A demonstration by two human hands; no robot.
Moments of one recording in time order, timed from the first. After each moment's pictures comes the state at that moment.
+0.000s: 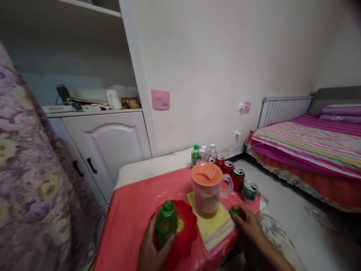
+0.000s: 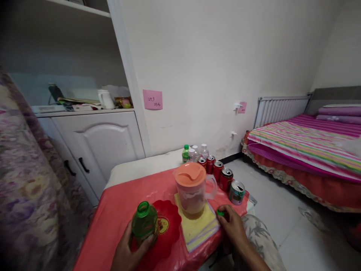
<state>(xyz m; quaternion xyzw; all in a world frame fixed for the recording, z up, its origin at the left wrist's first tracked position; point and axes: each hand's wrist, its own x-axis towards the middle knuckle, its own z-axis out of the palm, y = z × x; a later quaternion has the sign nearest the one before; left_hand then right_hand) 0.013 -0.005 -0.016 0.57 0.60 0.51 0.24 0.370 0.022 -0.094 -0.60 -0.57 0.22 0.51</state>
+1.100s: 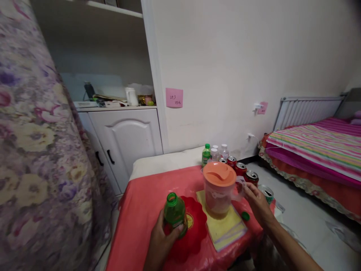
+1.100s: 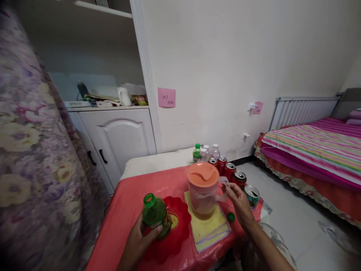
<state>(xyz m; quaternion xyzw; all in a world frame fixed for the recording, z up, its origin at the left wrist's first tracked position) 0.010 -0.002 -0.005 0.52 0.55 0.53 0.37 0.355 0.064 -0.011 -0.43 -0.43 0.44 0.66</state>
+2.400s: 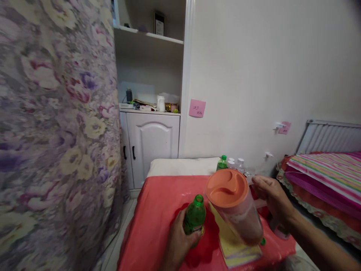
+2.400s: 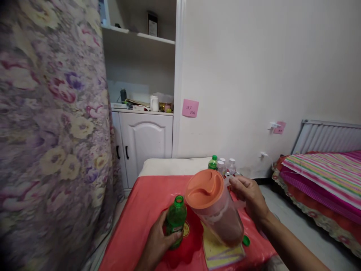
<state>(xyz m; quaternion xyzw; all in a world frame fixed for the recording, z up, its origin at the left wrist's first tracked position) 0.025 -0.018 0.014 0.53 0.53 0.55 0.37 0.299 0.042 0.136 -0.42 -0.58 0.41 0.57</state>
